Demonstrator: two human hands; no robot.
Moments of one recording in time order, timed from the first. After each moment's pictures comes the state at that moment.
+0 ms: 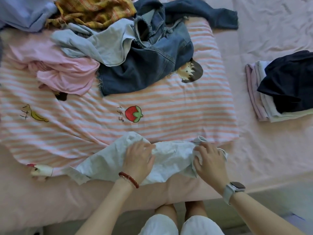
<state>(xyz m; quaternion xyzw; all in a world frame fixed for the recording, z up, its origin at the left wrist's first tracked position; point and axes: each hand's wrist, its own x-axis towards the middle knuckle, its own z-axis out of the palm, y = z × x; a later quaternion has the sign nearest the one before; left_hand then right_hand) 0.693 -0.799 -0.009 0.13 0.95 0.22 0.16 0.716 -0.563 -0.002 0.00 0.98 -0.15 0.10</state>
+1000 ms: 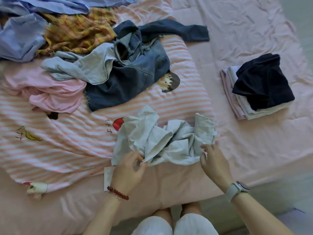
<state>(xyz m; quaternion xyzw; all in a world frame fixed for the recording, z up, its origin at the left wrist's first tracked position) 0.695 -0.779 0.050 0.04 0.92 0.36 0.16 0.719 -0.515 0.033 0.18 0.95 -0.20 0.17</state>
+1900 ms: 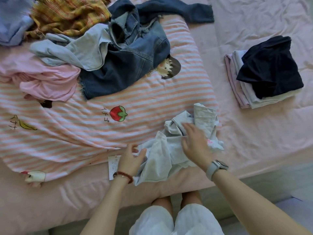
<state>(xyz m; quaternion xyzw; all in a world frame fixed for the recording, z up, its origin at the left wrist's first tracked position) 0.702 -0.770 -0.006 -0.22 0.82 0.43 0.30 0.692 -0.548 0.006 0.07 0.95 -0.26 0.14</state>
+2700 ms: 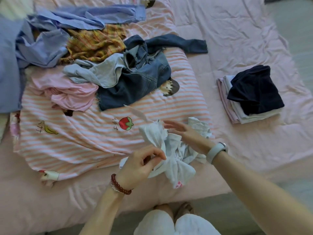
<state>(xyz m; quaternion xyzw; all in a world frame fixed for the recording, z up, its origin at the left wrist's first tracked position) 0.705 -0.754 0.147 0.10 0.77 0.59 0.24 0.648 -0.558 0.105 0.08 0.70 -0.62 0.34</state>
